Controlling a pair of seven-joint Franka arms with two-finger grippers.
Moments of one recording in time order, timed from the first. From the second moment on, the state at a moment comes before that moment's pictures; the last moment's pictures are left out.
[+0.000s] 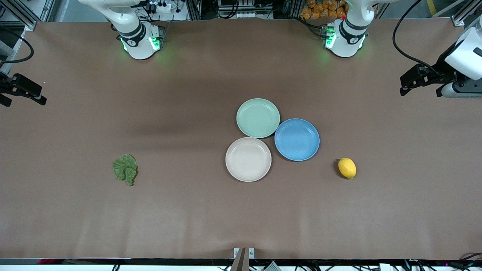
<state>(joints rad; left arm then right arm) 0.00 -0.02 -0.13 -1.53 0.01 1.54 -0.08 0.00 0.02 -0.07 -1.50 0.02 1.56 -0.09</state>
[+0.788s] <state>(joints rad) 0.00 0.02 -0.13 -1.53 0.00 1.55 -0.11 0.00 0.07 -0.07 -1.59 0.02 1.59 -0.09</state>
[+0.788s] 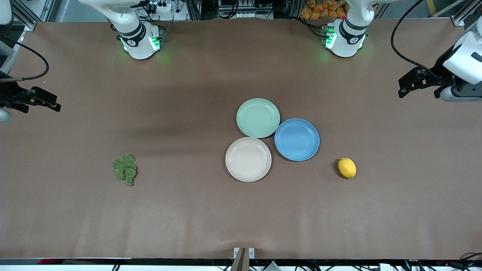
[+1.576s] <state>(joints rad) -0.02 0.28 -0.14 -1.61 0.00 1.82 -0.13 0.02 0.19 -0.06 -1.86 0.02 1.96 -0.09</state>
